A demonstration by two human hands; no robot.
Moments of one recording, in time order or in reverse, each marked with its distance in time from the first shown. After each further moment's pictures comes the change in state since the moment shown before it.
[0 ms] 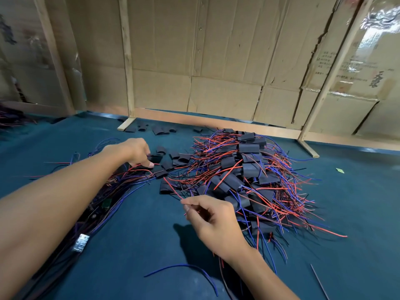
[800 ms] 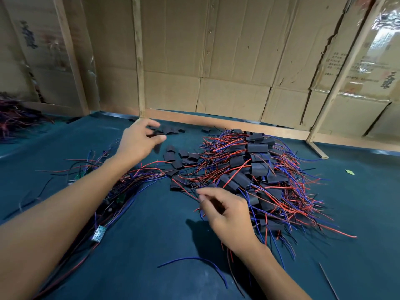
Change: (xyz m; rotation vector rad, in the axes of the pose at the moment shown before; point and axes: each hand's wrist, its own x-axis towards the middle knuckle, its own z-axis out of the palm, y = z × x) left_hand -0.063 0.005 -0.003 -0.659 0.616 0.140; right_hand 0.001 -0.007 -0.003 -0.007 0.139 -0.085
